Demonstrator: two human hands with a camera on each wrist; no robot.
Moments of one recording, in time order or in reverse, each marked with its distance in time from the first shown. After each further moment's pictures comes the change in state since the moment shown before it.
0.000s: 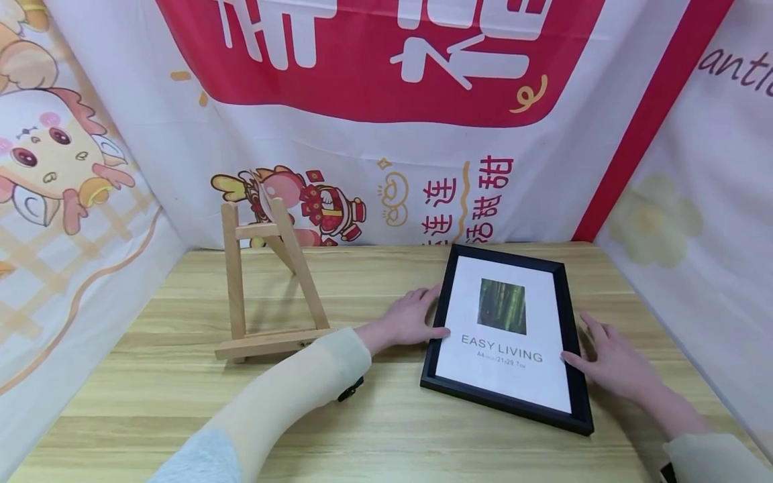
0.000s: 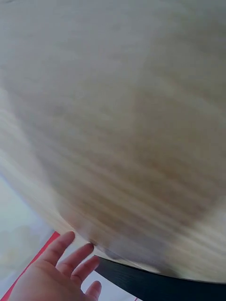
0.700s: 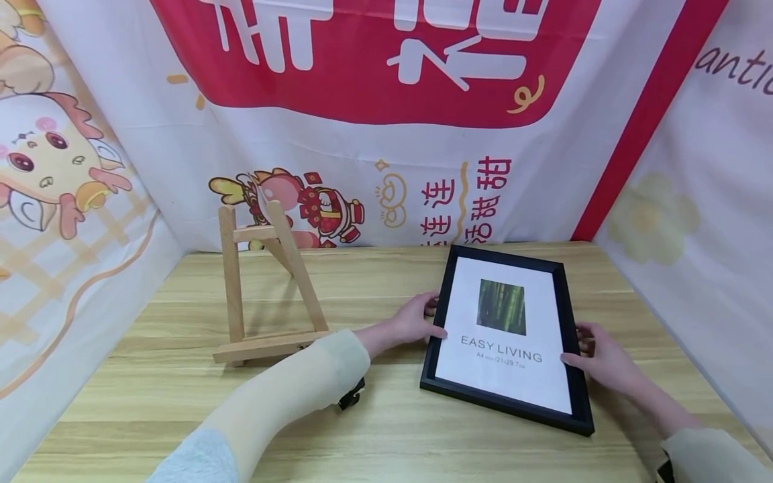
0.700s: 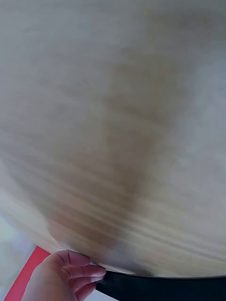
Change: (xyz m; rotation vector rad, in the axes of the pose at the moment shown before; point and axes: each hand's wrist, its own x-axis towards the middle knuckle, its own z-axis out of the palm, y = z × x) left_hand 0.004 0.007 0.007 -0.585 0.041 -0.097; right_hand 0.004 -0.006 0.008 0.330 0.064 -0.020
